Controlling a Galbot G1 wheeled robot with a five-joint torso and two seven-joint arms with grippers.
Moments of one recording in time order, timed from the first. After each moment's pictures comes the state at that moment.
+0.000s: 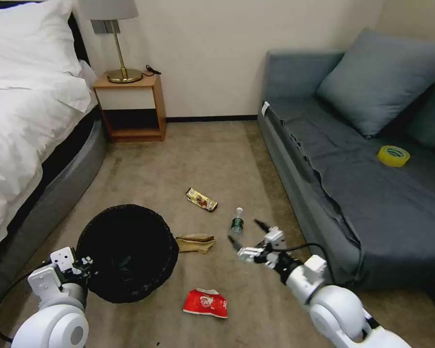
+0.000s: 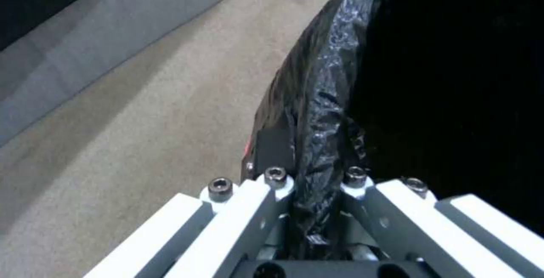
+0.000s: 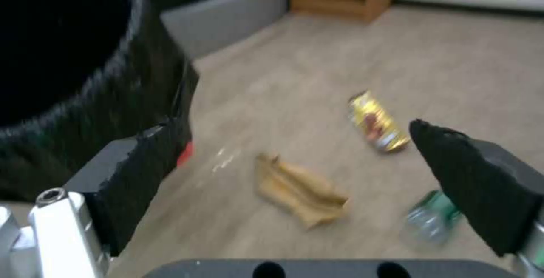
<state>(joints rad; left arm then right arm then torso) 1.58 -1.44 -0.77 -2.31 -0.54 0.71 -0.51 -1.14 0.83 -0.07 1.96 0.62 -0.14 -0.04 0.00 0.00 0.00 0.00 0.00</state>
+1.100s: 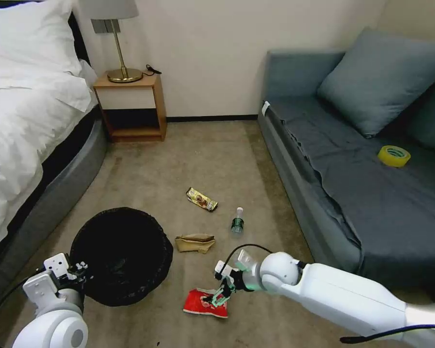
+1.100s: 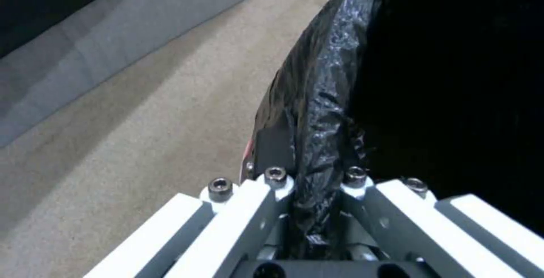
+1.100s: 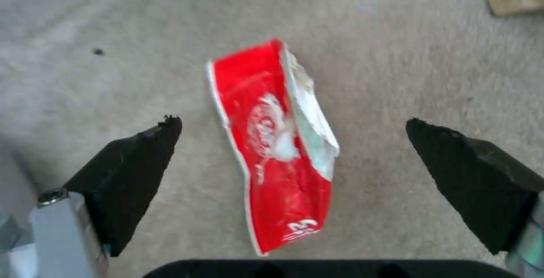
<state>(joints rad) 1.60 -1.49 -0.80 -2.30 -0.51 0.69 -0.50 -0.50 0.87 -0.73 1.66 0.76 -0.58 -0.26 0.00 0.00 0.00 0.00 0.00</state>
